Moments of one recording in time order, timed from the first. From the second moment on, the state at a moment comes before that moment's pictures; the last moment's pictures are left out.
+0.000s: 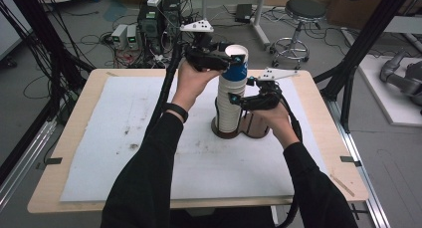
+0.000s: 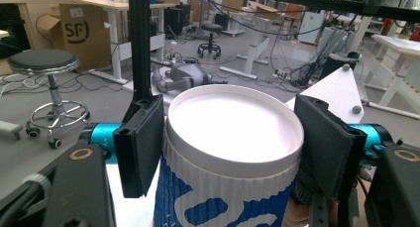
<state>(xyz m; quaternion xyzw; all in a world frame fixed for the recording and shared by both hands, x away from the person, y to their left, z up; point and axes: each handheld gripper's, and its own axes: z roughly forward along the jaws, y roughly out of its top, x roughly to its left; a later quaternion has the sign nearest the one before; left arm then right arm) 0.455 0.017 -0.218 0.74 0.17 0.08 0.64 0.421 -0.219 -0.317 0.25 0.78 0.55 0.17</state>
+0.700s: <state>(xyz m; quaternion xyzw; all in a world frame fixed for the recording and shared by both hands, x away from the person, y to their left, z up) 0.445 0.022 -0.169 0.72 0.15 0.12 0.67 0.420 -0.218 -0.317 0.25 0.78 0.55 0.17</state>
